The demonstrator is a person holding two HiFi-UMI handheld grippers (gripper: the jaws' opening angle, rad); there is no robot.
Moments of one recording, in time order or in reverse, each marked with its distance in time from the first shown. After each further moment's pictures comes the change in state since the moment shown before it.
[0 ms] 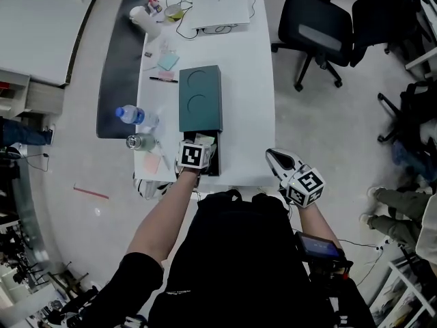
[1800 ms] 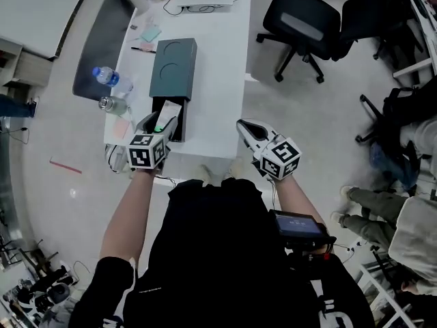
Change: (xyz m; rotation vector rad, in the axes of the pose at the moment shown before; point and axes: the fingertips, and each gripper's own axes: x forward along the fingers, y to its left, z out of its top) left arm -0.123 -0.034 0.009 -0.044 -0.462 0.058; right arm -0.025 0.013 0.020 -0.095 -0.025 0.146
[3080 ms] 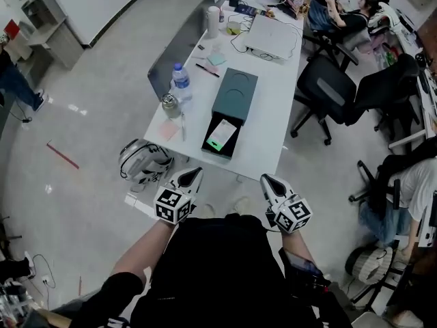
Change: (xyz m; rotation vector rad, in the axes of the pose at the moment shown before) left arm -0.146 -0.012 -0.098 -0.107 -0.319 -0.177; right arm -0.004 0.139 -0.036 -0.120 0.021 -0.049
